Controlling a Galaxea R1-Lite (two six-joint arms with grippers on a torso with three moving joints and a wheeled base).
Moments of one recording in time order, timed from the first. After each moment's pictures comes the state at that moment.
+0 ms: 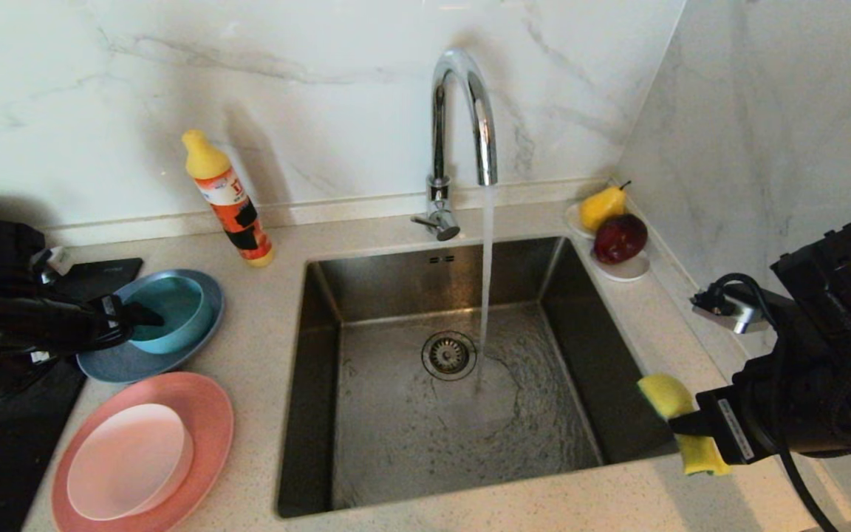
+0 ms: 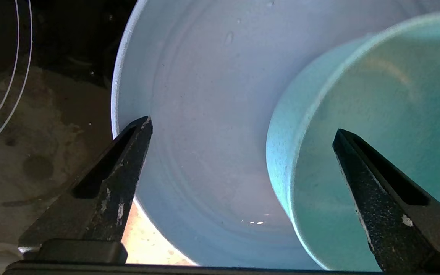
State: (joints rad) left arm 0.40 1.93 -1.23 0.02 -0.18 -0.14; right arm 0.41 1.45 -1.04 0.47 0.05 0.20
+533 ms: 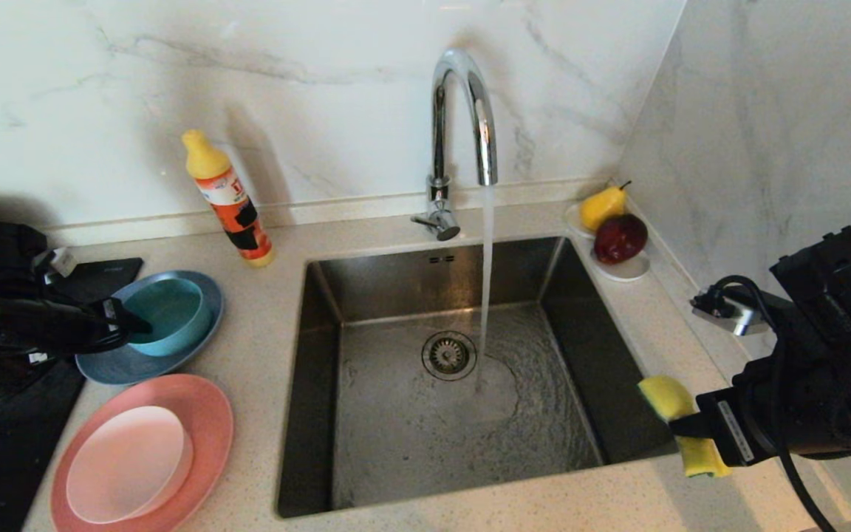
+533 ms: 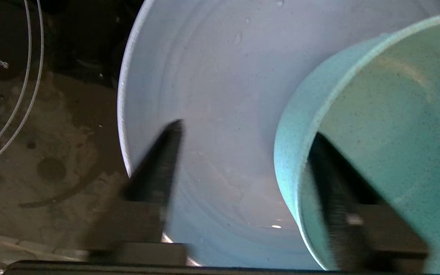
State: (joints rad) left arm 0.40 1.93 -1.23 0.02 -0.16 -0.11; right arm 0.41 1.45 -1.03 0.47 0.05 0.20
